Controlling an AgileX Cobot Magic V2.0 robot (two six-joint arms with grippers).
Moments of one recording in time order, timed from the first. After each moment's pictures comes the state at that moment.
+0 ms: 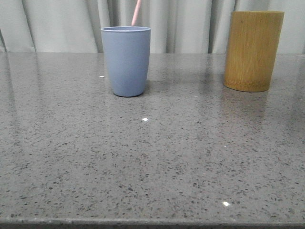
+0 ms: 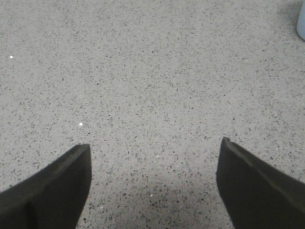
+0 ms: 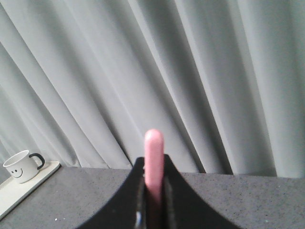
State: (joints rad) left arm -0.24 0.56 -0.67 0.16 0.84 -0.19; right arm 0.53 1.63 -1.41 0.15 -0.22 0.29
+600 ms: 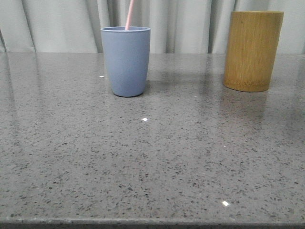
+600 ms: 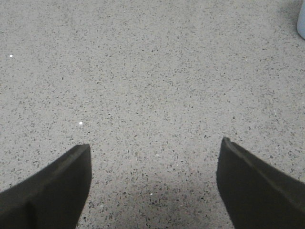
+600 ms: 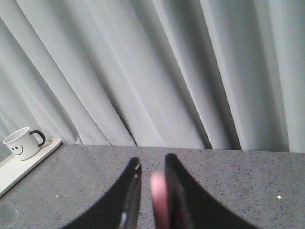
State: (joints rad) left arm -0.24 0.56 -0.67 0.16 0.84 -0.19; right arm 0.57 1.70 -1.41 0.15 -0.23 0.29
